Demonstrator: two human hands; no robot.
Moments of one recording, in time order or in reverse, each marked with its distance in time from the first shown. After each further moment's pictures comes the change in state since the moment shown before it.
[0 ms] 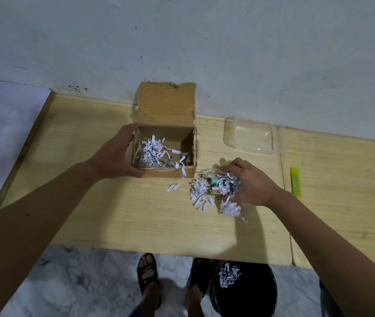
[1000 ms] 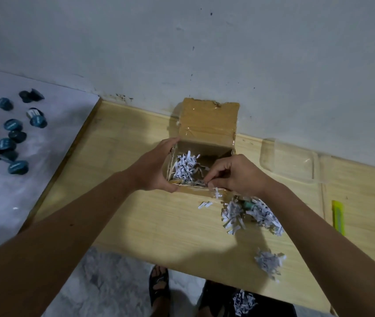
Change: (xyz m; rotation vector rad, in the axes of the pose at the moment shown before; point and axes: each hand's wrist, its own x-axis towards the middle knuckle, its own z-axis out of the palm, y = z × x) left_hand -0.008 0.001 -0.007 0.137 -0.005 0.051; right_hand 0.098 -0.117 -0.035 0.459 -0.043 -0.253
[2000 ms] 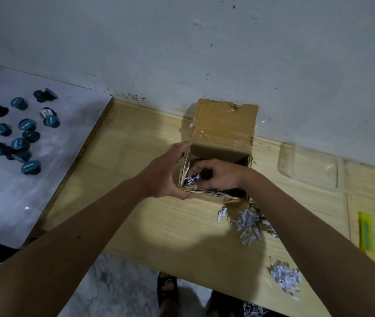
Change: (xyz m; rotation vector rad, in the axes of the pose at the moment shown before) left_hand -0.002 -0.013 0.008 -0.050 0.040 0.017; right_hand 0.078 -0.006 0.036 -0.006 -0.377 0.165
